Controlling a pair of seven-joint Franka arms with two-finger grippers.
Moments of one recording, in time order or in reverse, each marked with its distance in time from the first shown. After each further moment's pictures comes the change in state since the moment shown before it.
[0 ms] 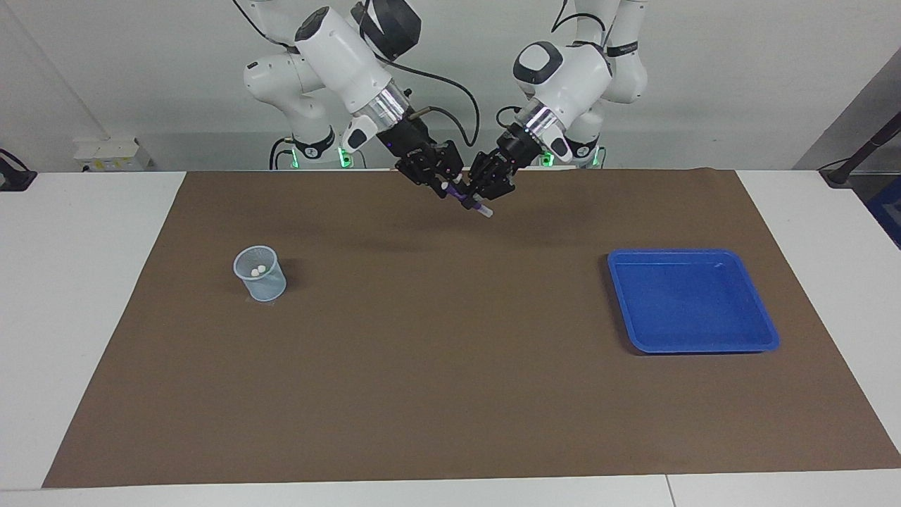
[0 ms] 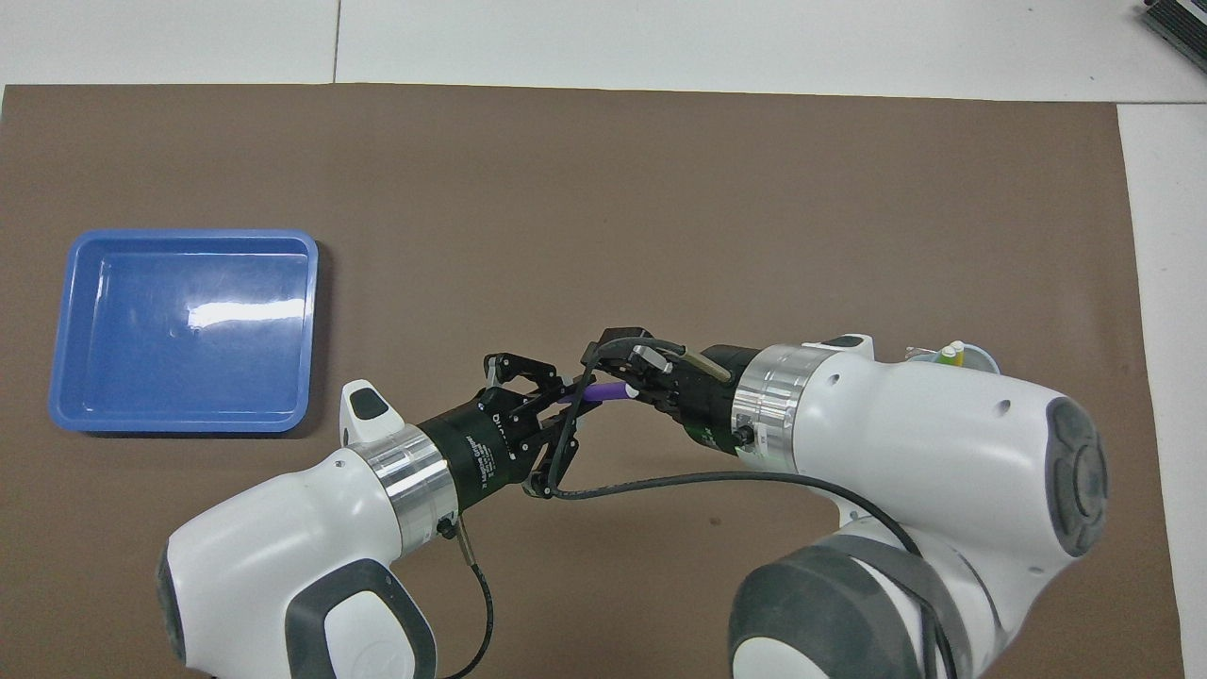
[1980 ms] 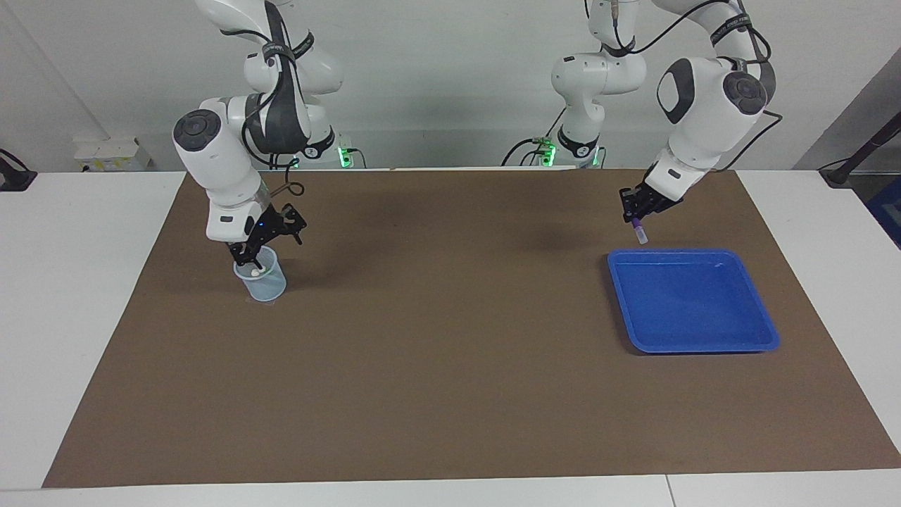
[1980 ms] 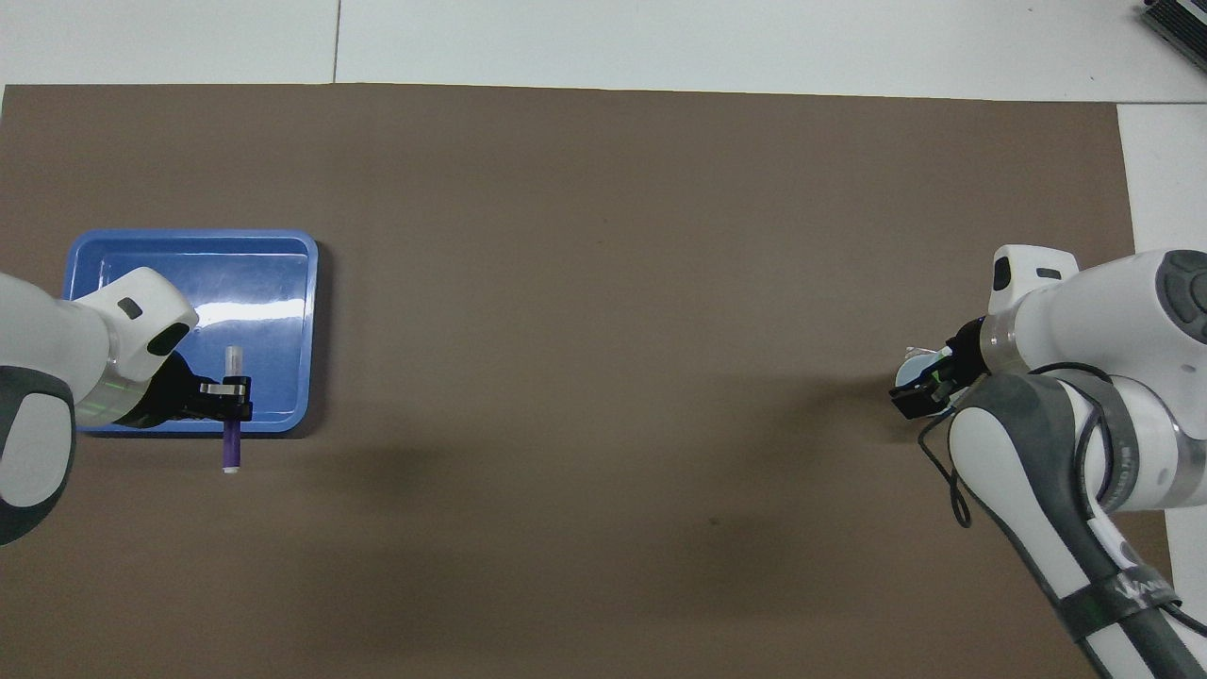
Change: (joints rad) left arm 0.643 0.101 0.030 0.191 1.134 -0.905 1.314; right arm -0.484 0.111 -0.016 -0.087 -0.572 -0.300 -1.348
